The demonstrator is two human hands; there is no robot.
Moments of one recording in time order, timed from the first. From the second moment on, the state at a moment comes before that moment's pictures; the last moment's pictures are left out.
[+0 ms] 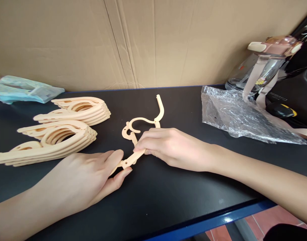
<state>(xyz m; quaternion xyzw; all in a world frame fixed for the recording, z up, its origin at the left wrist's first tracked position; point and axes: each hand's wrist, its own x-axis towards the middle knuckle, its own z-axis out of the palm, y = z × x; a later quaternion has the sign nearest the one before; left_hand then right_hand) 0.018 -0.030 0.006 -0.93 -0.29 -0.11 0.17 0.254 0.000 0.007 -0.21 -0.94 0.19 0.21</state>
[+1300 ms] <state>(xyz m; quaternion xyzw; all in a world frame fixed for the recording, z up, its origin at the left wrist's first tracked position) 0.011 -0.032 -0.012 -0.95 -0.27 -0.14 0.10 0.253 -0.009 0.010 -0.17 -0.95 0.15 0.20</state>
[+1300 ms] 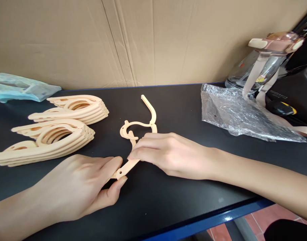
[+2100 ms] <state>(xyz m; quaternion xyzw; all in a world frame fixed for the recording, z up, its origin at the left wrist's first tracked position) 0.014 -0.023 0.001 -0.95 -0.23 -0.18 0.09 0.252 -0.003 0.012 -0.19 -0.94 0.17 0.20</state>
